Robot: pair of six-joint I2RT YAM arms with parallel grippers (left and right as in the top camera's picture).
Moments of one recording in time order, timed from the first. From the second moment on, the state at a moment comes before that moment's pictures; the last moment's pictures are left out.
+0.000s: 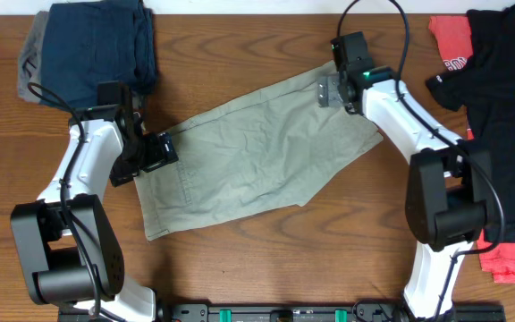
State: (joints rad) left arm 0.12 1.75 1.17 -0.93 0.10 -0.28; right arm 0.27 2.07 1.56 -0.59 0.26 0.21
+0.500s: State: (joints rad) left arm 0.12 1.75 1.17 -0.93 0.10 -0.28; right arm 0.05 2.05 1.57 -0.80 0.04 0.35
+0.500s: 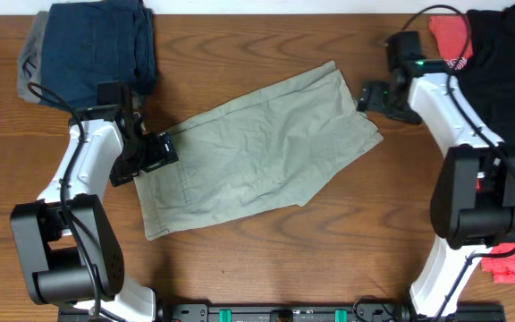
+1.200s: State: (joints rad) left arm 0.12 1.75 1.17 -0.93 0.10 -0.28; right arm 0.06 2.05 1.49 -0.72 -0.08 0.35
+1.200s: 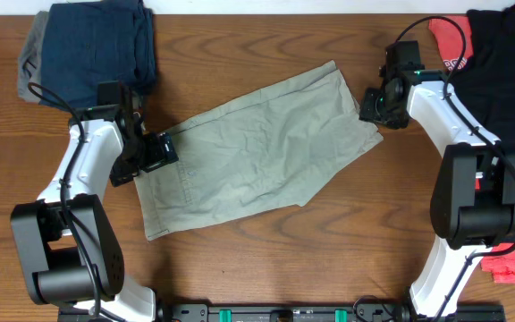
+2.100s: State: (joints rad) left arm 0.12 1.75 1.17 -0.93 0.10 -0.28; right arm 0.06 2.05 1.45 -0.77 -0.08 0.35
